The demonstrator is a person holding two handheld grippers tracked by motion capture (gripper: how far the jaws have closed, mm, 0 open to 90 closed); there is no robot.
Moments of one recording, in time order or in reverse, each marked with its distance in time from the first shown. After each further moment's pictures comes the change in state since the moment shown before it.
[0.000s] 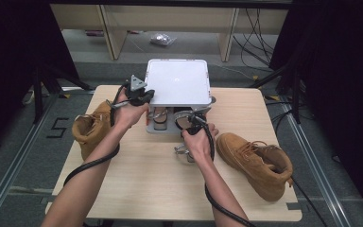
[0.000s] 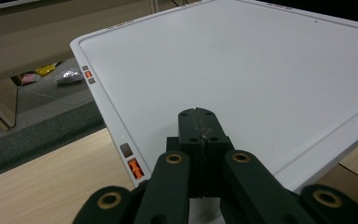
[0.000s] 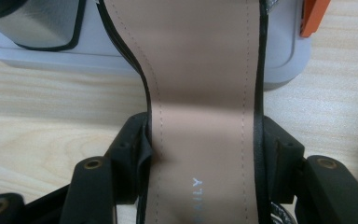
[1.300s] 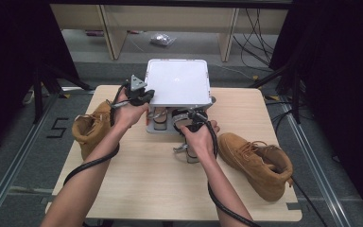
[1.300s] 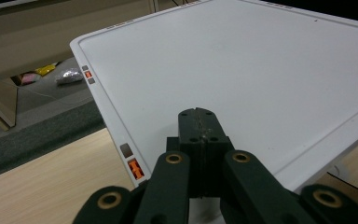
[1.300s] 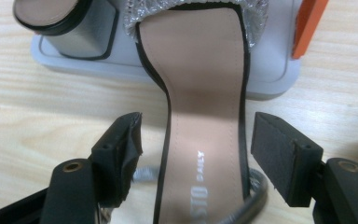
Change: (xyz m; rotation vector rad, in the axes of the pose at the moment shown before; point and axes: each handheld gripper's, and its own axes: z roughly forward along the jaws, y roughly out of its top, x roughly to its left) left arm 0.000 0.000 0.000 0.003 0.000 0.003; right arm 0.002 0.001 -0.031 -0.029 0.049 -0.062
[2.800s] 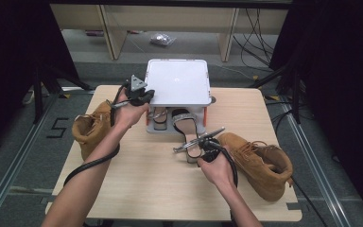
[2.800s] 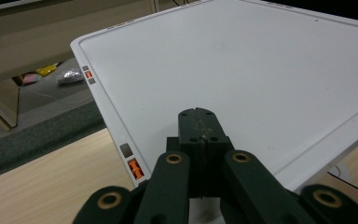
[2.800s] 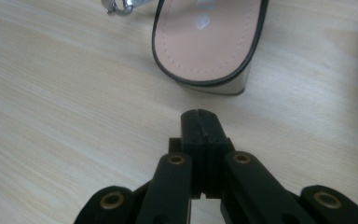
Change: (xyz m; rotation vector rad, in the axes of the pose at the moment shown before) left arm -0.001 0.000 0.000 -0.001 0.004 0.002; right arm -0.029 -0.086 -0.026 0.151 0.110 -0.150
